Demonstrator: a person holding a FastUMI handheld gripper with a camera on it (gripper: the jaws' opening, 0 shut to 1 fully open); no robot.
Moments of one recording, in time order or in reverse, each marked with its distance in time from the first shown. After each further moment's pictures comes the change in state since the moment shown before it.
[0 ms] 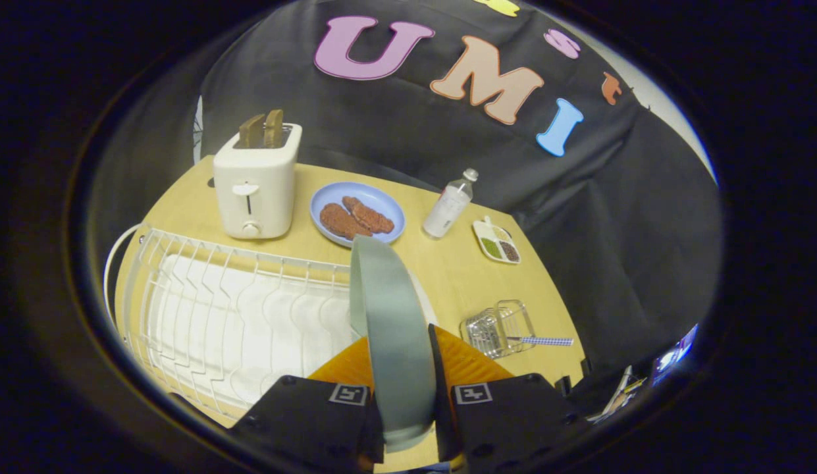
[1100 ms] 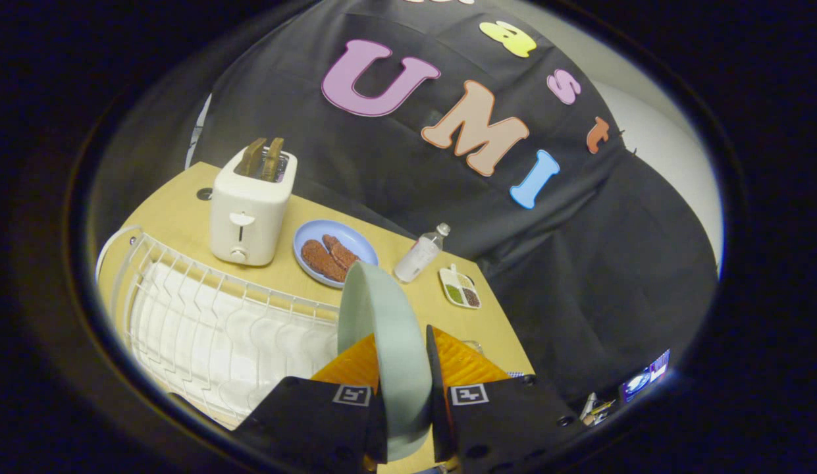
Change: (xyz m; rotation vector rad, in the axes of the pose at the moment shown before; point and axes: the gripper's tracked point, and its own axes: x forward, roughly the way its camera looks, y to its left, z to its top) arm -0.040 -0.008 0.052 -0.110 -0.200 -0.140
